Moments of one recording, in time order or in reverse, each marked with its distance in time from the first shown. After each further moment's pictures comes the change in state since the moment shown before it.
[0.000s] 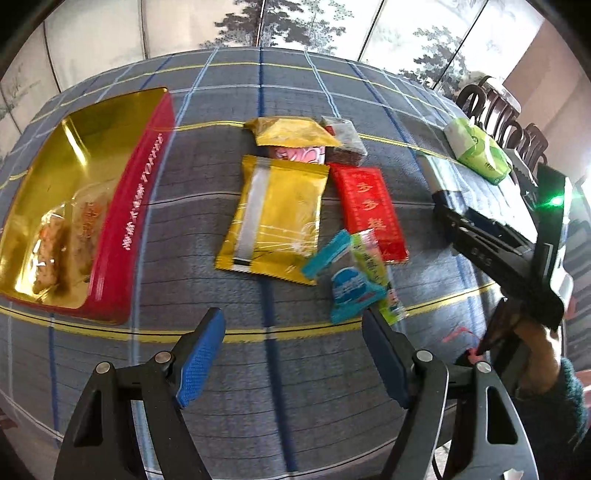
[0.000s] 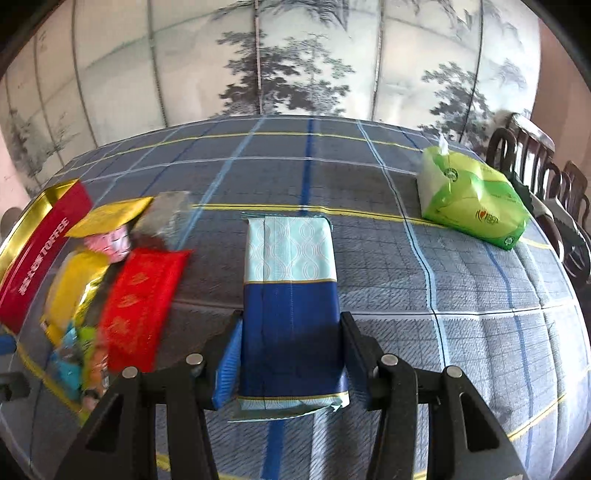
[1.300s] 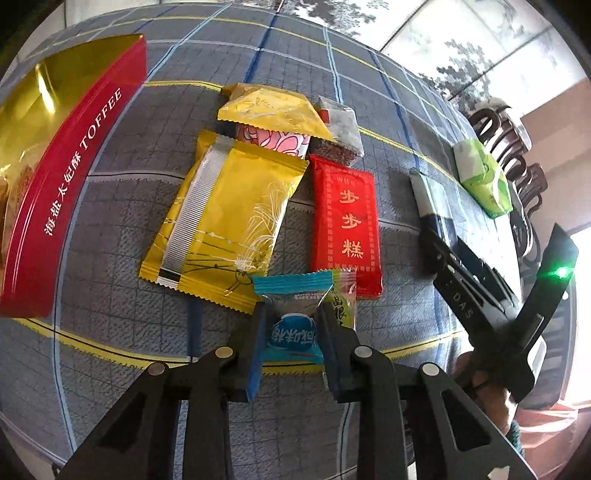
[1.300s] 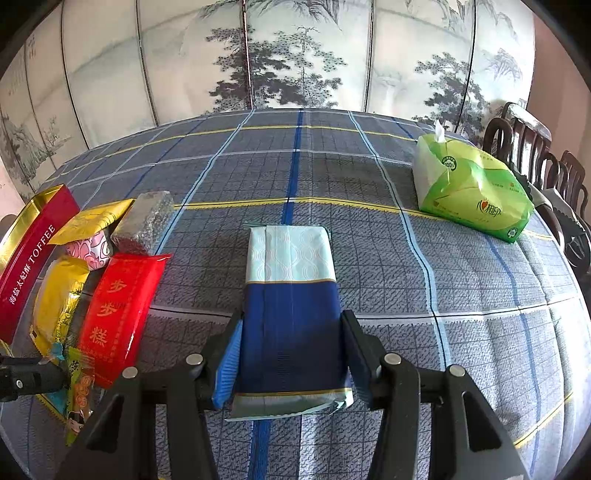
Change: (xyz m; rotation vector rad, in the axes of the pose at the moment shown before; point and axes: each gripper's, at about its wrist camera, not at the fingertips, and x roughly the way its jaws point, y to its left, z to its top) left arm 0.036 -0.009 0.023 -0.183 0.104 -0.120; right arm 0.018 -0.008 0.006 0.019 0.016 -0.010
